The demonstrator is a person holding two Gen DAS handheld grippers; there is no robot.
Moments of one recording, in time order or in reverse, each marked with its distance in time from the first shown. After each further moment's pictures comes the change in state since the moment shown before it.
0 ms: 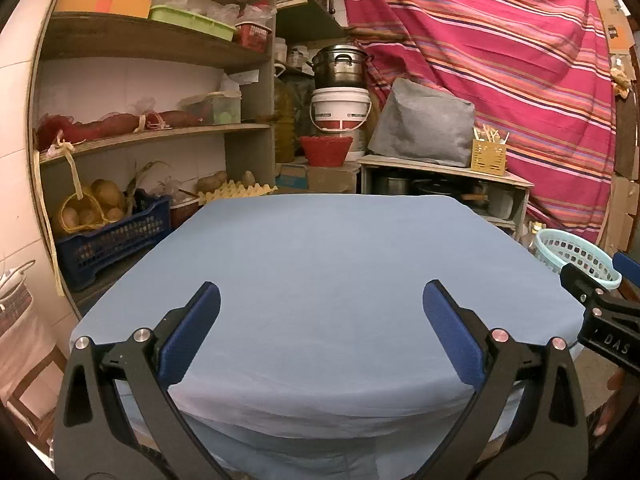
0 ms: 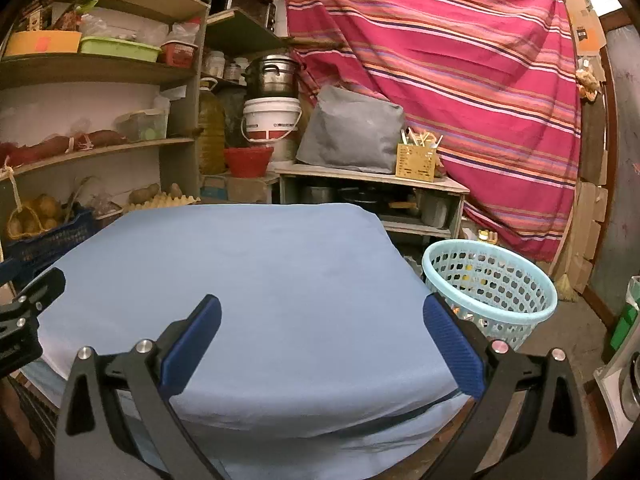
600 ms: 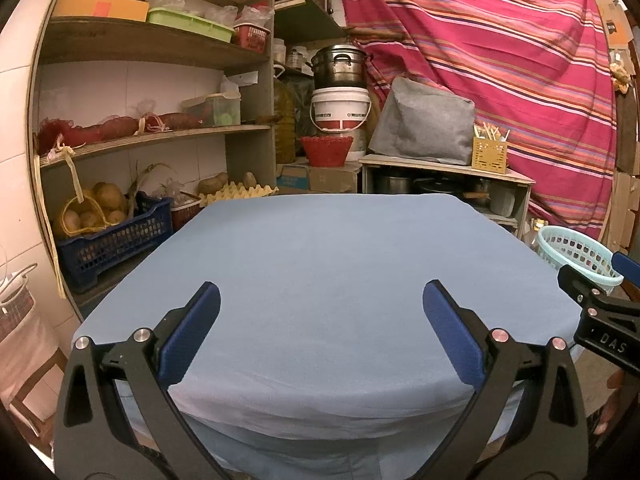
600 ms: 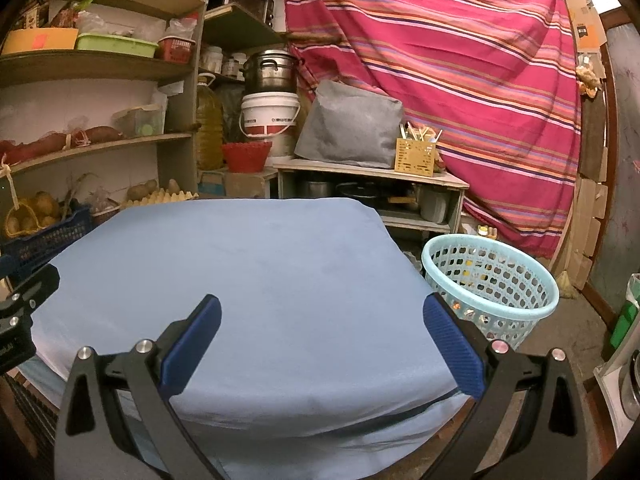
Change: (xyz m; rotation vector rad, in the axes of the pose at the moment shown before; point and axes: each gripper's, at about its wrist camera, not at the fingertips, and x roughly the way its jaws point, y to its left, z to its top) left arm 0.002 0.000 0.000 0.008 0.001 0.004; right arm 0.004 -0.006 -0.003 -0.001 0.014 0.001
